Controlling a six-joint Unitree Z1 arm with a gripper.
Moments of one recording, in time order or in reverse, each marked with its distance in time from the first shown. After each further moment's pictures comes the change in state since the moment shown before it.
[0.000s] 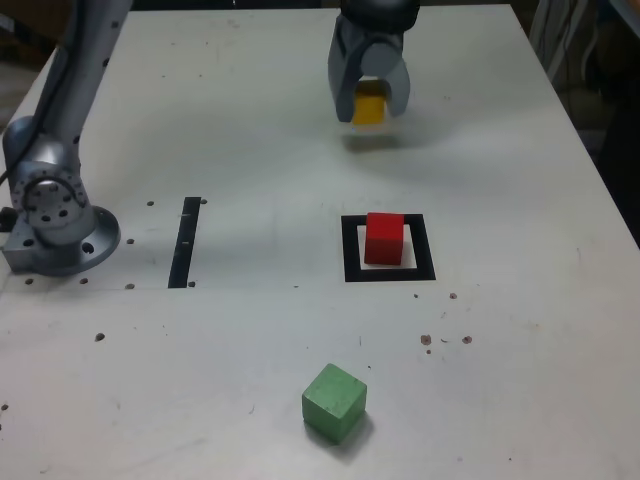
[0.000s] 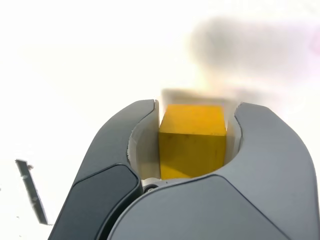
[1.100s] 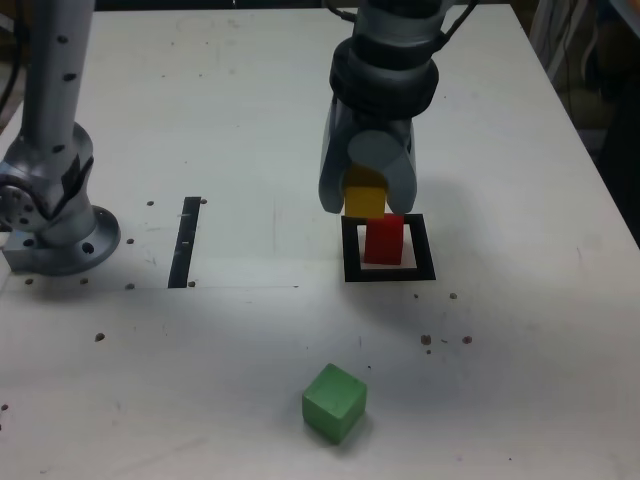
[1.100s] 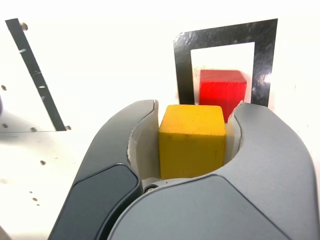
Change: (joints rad) arm -0.549 -0.121 0.139 0.056 -0.058 -0.367
